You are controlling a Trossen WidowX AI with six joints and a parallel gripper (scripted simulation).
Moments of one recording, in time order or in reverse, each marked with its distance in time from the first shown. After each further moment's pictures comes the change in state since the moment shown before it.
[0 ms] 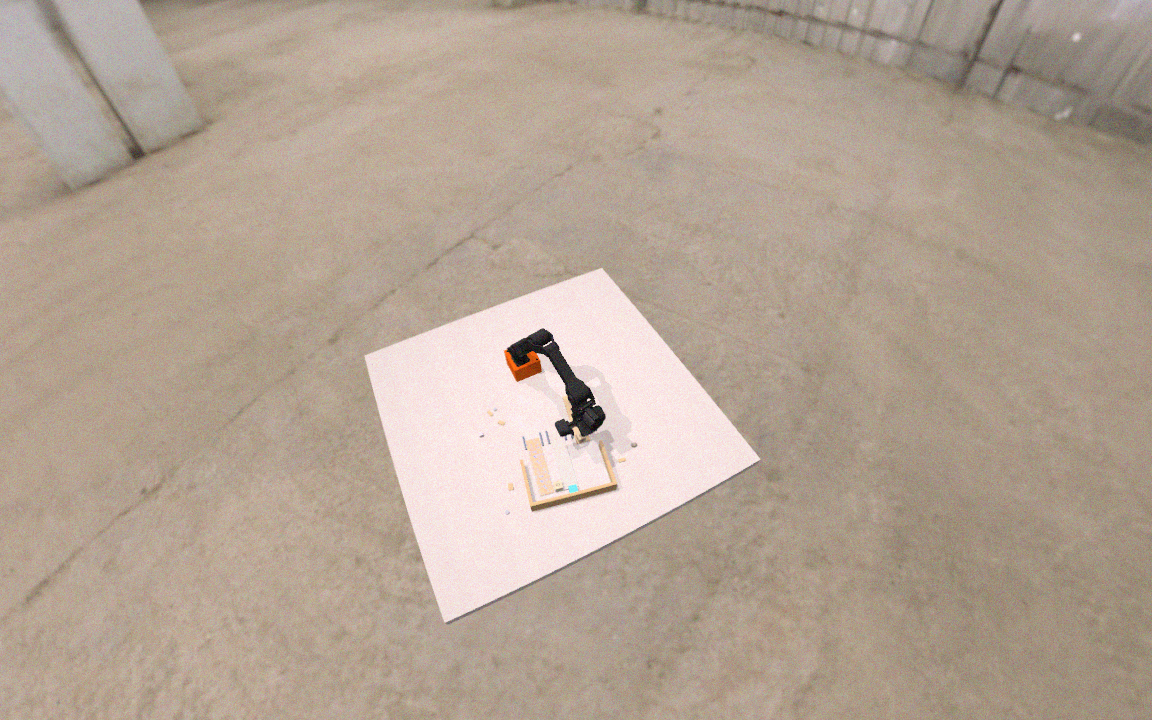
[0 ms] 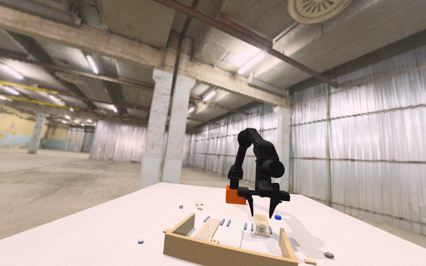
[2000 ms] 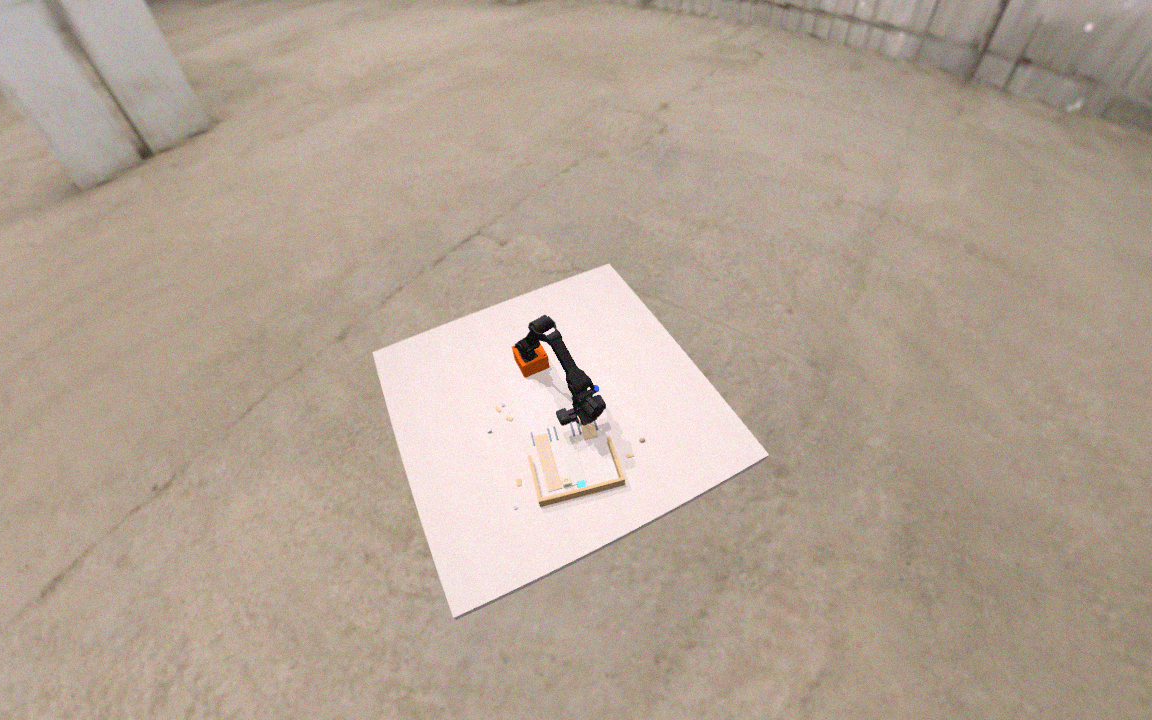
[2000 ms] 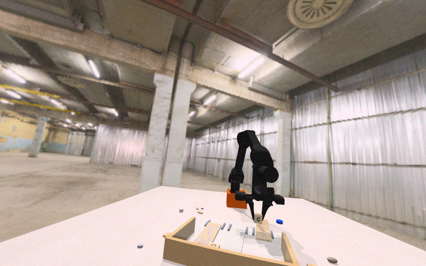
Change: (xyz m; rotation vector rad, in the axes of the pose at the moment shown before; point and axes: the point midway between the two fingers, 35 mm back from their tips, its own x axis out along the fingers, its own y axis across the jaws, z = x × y) arm 0.012 -0.010 -0.044 0.000 0.004 0.000
